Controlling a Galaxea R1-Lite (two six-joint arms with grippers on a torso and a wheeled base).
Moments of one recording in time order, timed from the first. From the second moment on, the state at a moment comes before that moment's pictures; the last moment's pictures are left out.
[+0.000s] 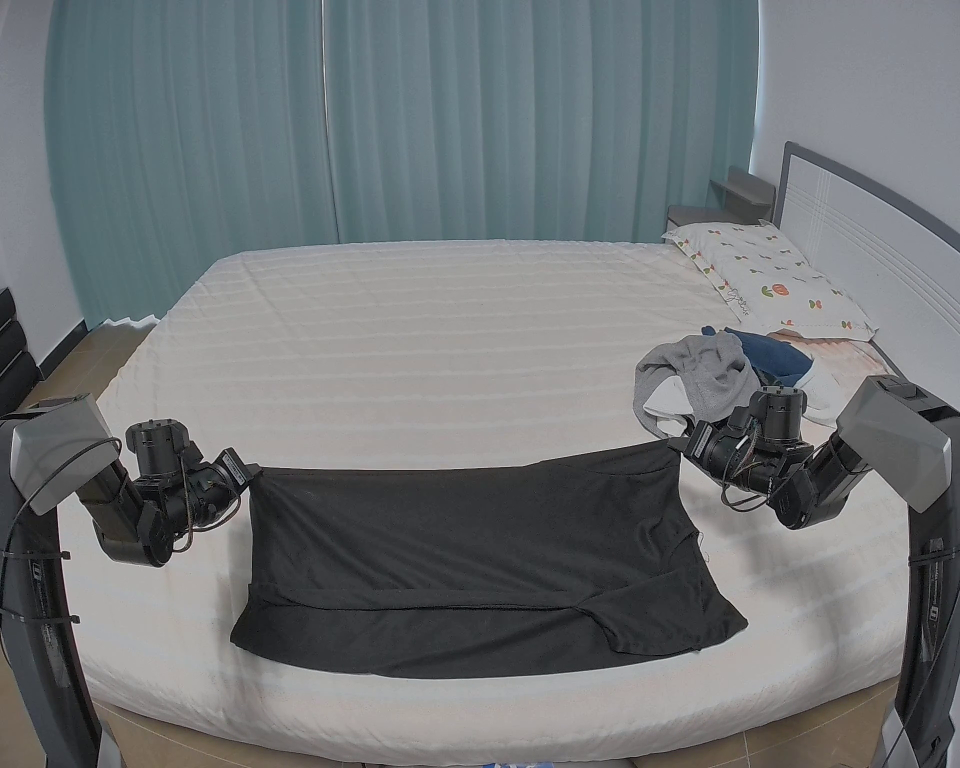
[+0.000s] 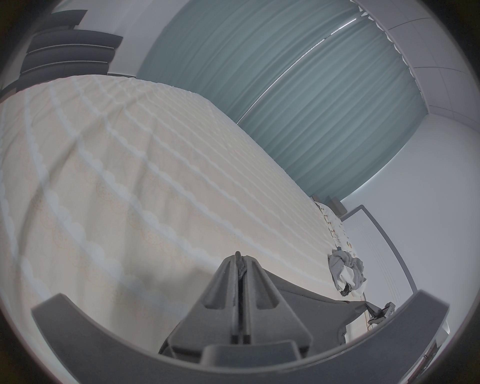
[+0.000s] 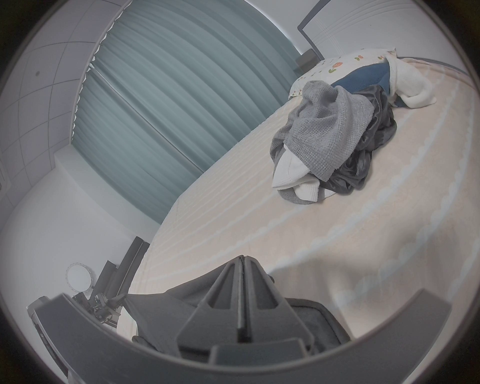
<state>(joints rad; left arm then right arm) 0.13 2.33 -0.90 -1.02 -0.33 -0.67 0.08 2.41 -1.16 -0.90 0.32 0.63</state>
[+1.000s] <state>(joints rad) 0.13 2.33 -0.58 -1.18 -0.34 -0.27 0.07 2.32 -0.75 -0.88 0.37 0.45</state>
